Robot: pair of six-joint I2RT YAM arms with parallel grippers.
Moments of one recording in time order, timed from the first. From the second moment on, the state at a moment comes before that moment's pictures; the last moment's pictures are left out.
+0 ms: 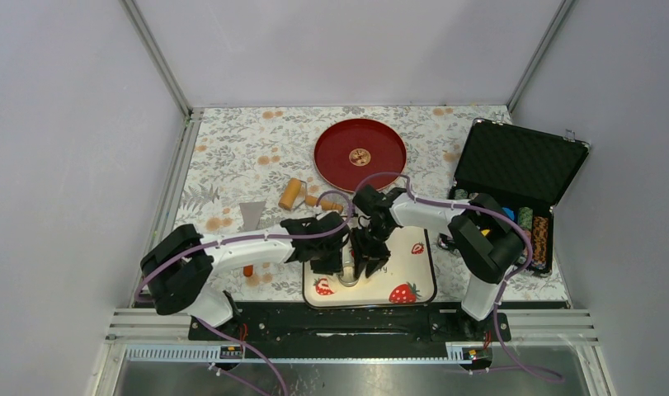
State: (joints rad) left arm -1.01 1.50 0.83 -0.48 0.01 -0.97; right arm 0.76 1.79 1.04 -0.73 -0.51 0.55
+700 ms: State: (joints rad) left arm -0.83 1.05 0.58 -0.34 0.08 -1.01; right arm 0.72 1.55 1.12 -0.92 -0.41 0.52
